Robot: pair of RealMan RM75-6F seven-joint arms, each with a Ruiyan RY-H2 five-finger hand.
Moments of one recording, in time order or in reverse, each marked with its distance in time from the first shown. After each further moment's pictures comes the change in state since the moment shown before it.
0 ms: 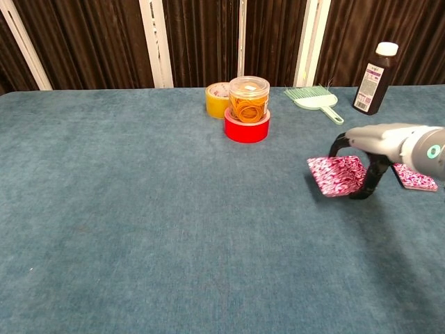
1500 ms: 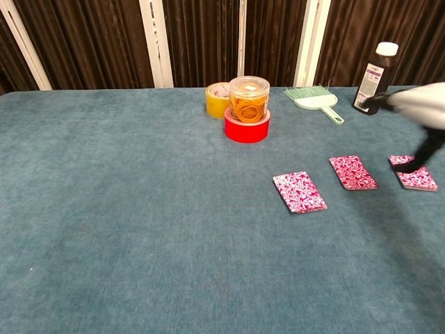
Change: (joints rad) left arm 0.011 -0.003 0.005 0.010 0.003 0.018 0.031; right arm -0.139 0.215 -0.105 -0.244 -0.282 0.271 -0.003
